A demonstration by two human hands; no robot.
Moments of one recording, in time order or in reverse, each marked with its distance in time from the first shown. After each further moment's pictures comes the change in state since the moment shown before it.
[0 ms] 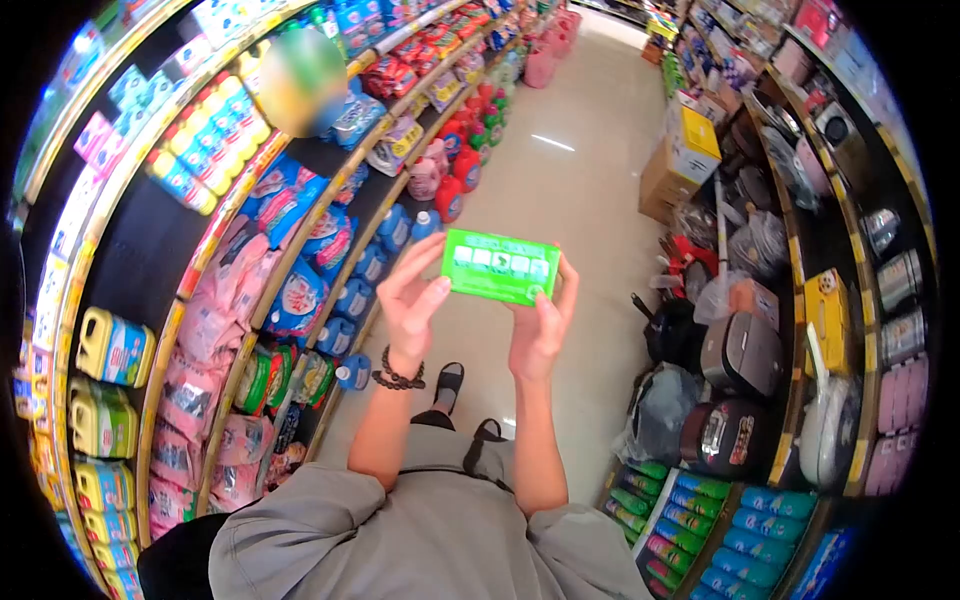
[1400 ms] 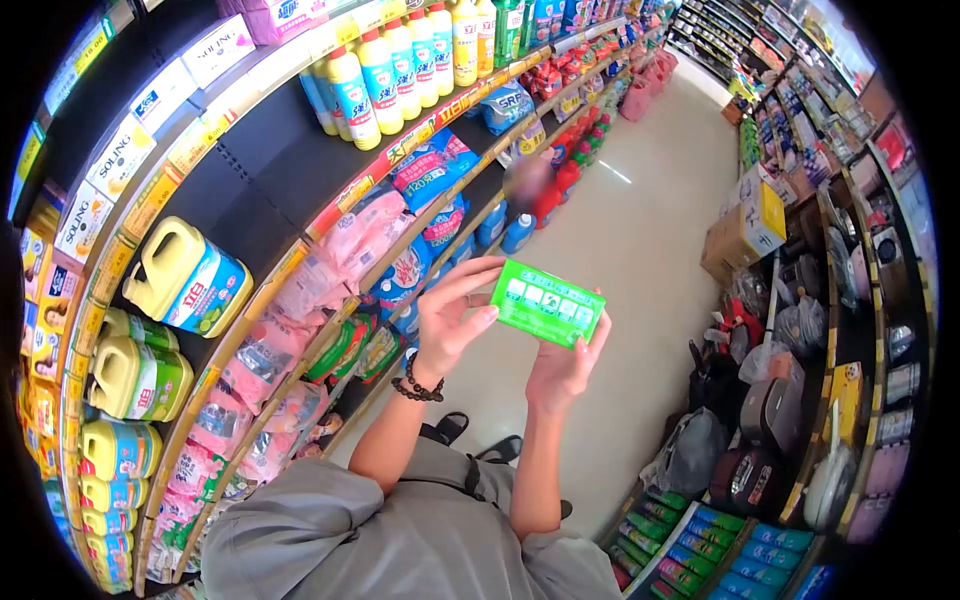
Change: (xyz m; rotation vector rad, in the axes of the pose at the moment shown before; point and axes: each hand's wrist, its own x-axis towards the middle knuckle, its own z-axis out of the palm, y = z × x) left_hand -0.034 0.122 -0.278 0.017 0.019 0.001; right_hand -0.145 0.147 0.225 0.062 -0.030 0.095
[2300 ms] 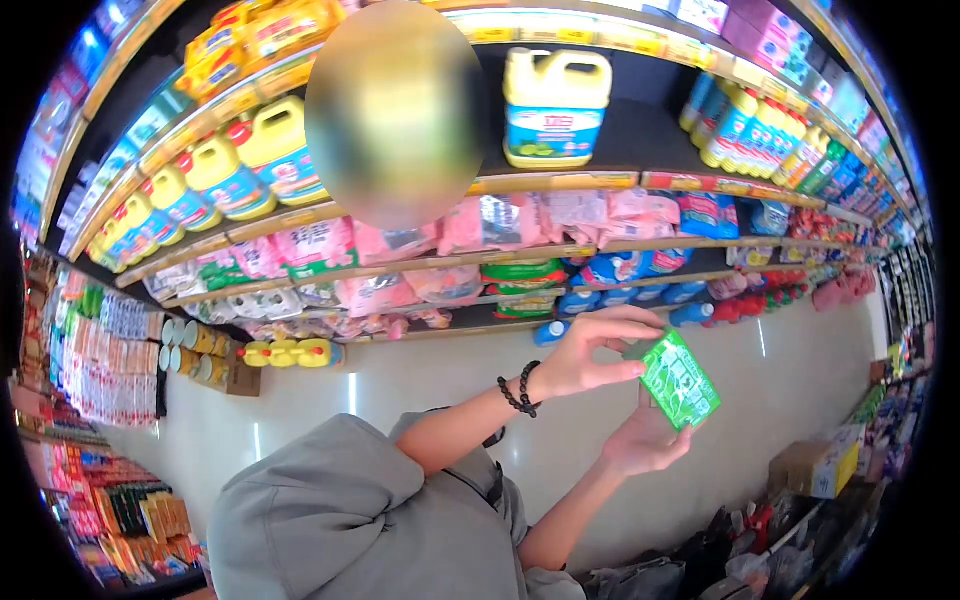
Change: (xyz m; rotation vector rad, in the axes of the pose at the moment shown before) left_hand -0.201 0.135 -0.055 0.286 0.261 0.050; right_hand -0.197 -0.003 0.053 0.097 -0.122 0.264
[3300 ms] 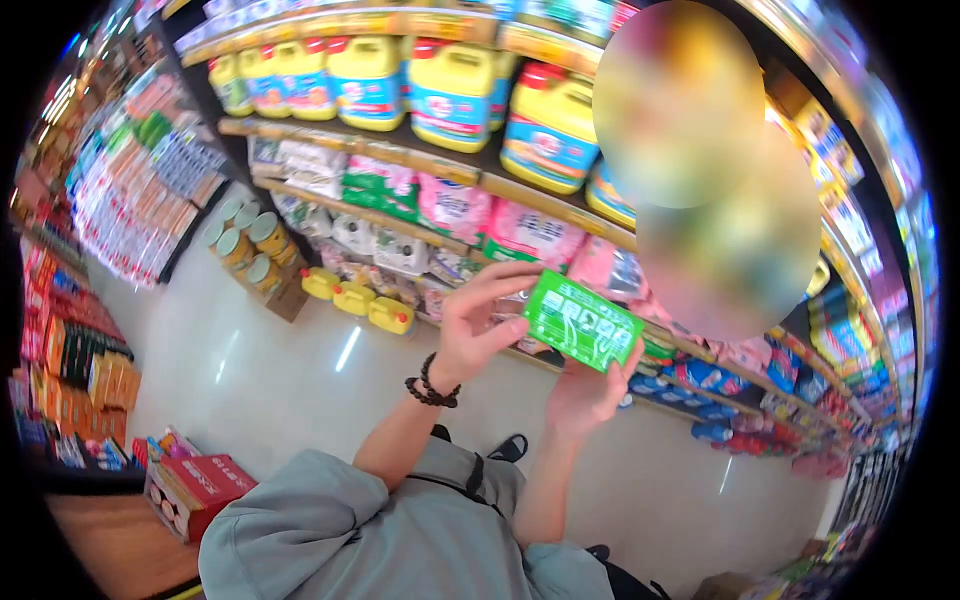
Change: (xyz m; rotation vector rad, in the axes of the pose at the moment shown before) left_hand -0.345 0.269 -0.316 0.255 0.706 0.369; right_hand -0.395 0.149 0.231 0.149 -0.641 0.561
